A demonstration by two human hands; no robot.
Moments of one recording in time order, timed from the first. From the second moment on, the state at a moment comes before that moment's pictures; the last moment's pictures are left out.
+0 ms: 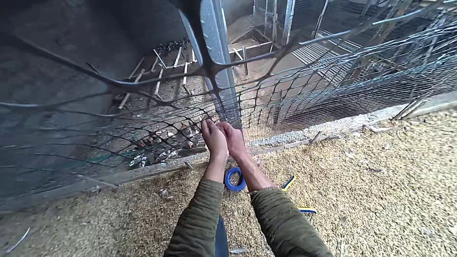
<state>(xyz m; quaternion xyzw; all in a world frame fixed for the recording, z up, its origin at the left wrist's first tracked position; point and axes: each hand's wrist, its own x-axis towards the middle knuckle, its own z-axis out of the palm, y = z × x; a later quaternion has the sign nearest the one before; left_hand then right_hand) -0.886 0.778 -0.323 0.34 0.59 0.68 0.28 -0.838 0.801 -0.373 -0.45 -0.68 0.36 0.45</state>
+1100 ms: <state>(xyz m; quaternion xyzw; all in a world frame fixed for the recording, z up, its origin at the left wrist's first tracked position) -0.899 0.790 -0.327 0.34 0.56 0.70 0.28 -0.780 0.778 -0.367 -0.41 -0.50 0.46 0.61</state>
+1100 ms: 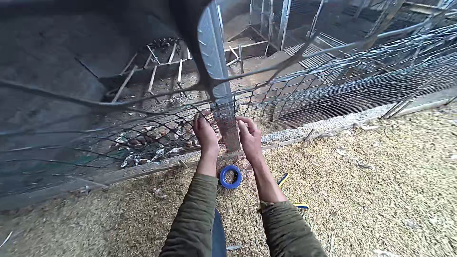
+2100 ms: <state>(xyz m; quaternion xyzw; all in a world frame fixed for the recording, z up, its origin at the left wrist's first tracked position) -0.925 0.826 -0.312 0.42 0.52 0.68 0.30 -0.808 0.843 -0.262 -0.55 -0.60 0.31 0.49</state>
